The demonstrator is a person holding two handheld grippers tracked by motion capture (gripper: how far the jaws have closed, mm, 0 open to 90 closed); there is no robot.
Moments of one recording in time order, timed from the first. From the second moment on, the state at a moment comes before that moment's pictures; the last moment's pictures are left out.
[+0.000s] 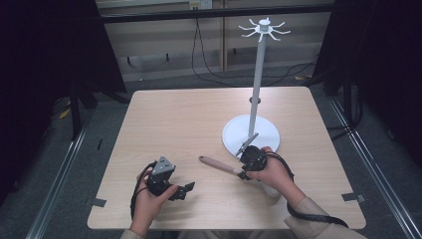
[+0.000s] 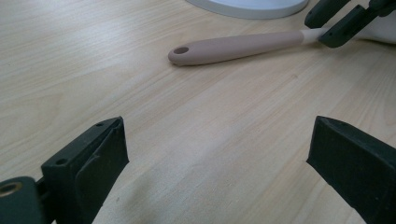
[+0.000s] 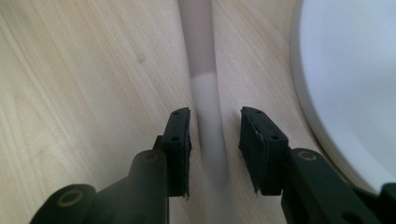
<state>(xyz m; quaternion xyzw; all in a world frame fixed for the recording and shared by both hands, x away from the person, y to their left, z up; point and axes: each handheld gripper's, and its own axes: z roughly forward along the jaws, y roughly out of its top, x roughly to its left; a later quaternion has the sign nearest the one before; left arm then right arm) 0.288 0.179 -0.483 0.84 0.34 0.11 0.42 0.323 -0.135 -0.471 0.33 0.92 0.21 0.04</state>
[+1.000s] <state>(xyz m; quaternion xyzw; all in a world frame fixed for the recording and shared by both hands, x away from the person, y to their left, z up) 0.289 0.179 -0.482 0.84 0.34 0.11 0.42 0.324 -0.139 -0.470 0.32 0.92 0.22 0.04</state>
